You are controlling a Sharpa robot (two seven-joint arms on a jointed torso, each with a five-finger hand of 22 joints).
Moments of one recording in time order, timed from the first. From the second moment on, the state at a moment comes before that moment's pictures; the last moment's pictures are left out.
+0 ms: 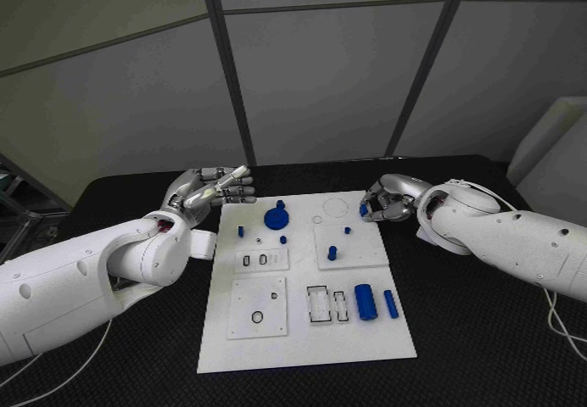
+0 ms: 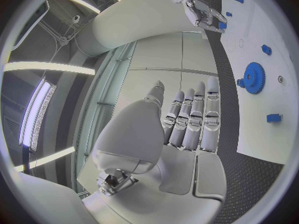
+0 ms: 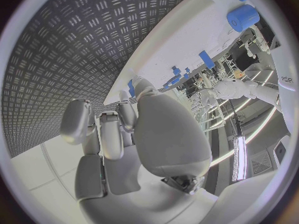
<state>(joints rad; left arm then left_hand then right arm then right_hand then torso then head) 1.11 -0.90 0.12 1.54 -0.07 -0.34 0.40 1.40 0.03 0.01 0.12 0.15 0.93 0.23 0.08 0.07 1.02 0.18 0.08 0.07 1.09 0.13 0.10 0.18 0.19 0.98 0.23 0.36 0.15 1.21 -0.74 0.07 1.21 -1.43 -0.18 -0.04 1.45 -0.09 0.08 0.20 0.27 0.93 0.16 0.11 0.08 1.33 0.07 1.29 1.24 1.47 -0.01 1.50 1.31 0.08 1.37 0.09 1.34 1.13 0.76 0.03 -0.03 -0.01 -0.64</state>
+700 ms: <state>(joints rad) 1.11 -0.90 0.12 1.54 -0.07 -0.34 0.40 1.40 0.03 0.01 0.12 0.15 0.93 0.23 0.08 0.07 1.02 0.18 0.08 0.07 1.09 0.13 0.10 0.18 0.19 0.98 0.23 0.36 0.15 1.21 -0.74 0.07 1.21 -1.43 -0.18 -0.03 1.45 -0.09 0.08 0.20 0.27 0.92 0.16 0.12 0.08 1.33 0.07 1.30 1.26 1.47 -0.01 1.50 1.31 0.08 1.37 0.09 1.34 1.14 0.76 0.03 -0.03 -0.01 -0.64</state>
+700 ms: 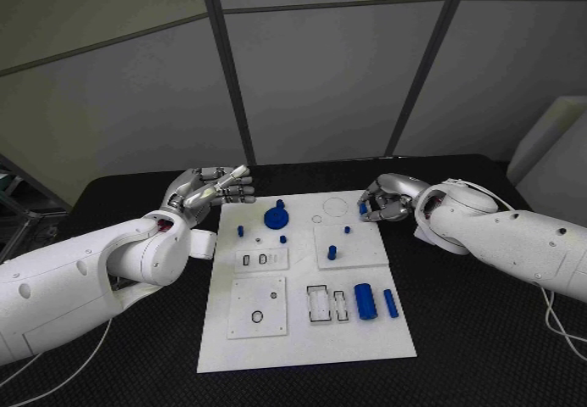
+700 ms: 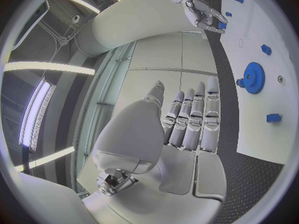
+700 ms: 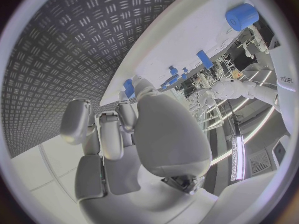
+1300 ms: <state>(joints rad) 1.11 -0.90 0.12 1.54 -0.07 -0.34 0.39 1.40 0.03 0.00 0.11 0.15 0.93 0.23 0.08 0.07 1.02 0.18 0.08 0.07 1.09 0.13 0.10 0.19 0.19 0.98 0.23 0.36 0.15 1.21 -0.74 0.07 1.21 -1.43 -0.18 -0.02 1.47 -0.07 0.09 0.18 0.27 0.97 0.15 0.14 0.09 1.34 0.06 1.31 1.27 1.47 -0.01 1.50 1.31 0.08 1.37 0.09 1.34 1.15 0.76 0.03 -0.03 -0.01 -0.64</state>
